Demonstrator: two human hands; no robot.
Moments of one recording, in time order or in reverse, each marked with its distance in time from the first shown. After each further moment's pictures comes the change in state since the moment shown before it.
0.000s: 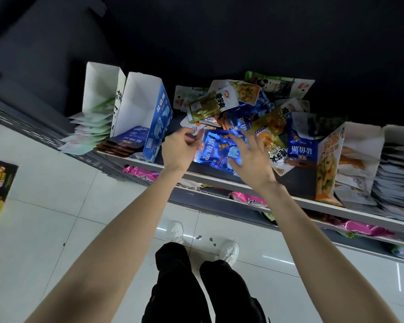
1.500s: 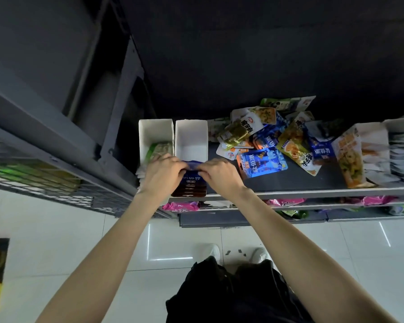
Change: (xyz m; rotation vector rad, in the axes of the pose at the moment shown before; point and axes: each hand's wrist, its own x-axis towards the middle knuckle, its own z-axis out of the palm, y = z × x) left_hand 0.070 -0.094 -0.190 0.586 -0.232 0.716; right_hand 0.079 -0.218 0.033 -0.023 0.116 -0.082
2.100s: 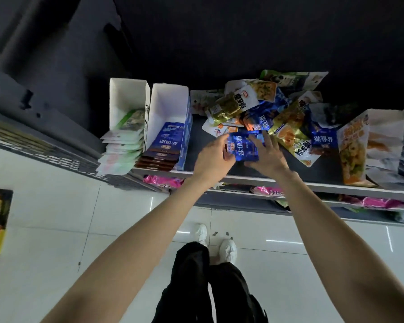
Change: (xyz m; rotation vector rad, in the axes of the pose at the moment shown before) left_hand 0.050 0.164 0.065 -0.696 -0.145 -0.372; right_hand -0.064 0.189 -0.002 -0.031 -0.429 0.491
